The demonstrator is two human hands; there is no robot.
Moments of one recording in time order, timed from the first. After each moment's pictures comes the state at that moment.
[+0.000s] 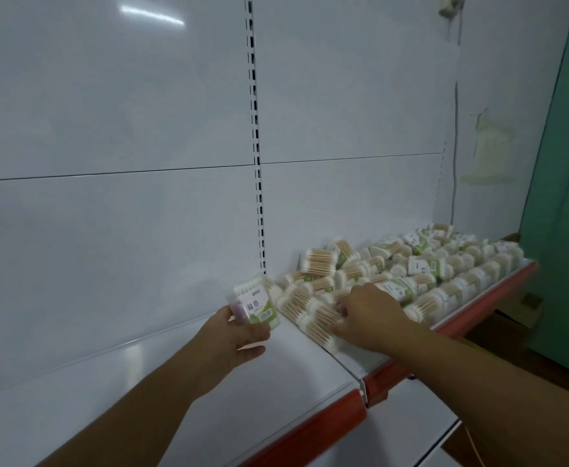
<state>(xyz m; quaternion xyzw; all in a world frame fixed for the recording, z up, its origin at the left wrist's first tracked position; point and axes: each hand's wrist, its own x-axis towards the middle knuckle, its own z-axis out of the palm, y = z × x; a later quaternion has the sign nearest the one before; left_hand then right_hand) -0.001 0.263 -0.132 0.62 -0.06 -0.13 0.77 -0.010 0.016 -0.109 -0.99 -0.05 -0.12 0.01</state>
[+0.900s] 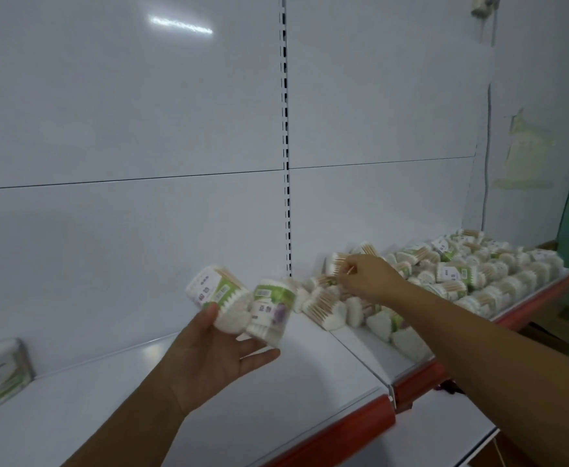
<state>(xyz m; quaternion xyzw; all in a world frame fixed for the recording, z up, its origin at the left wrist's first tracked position) -0.038 0.314 -0.117 0.37 -0.17 -0.24 0.88 0.028 0.043 -0.065 -0.94 -0.04 -0.11 0.32</state>
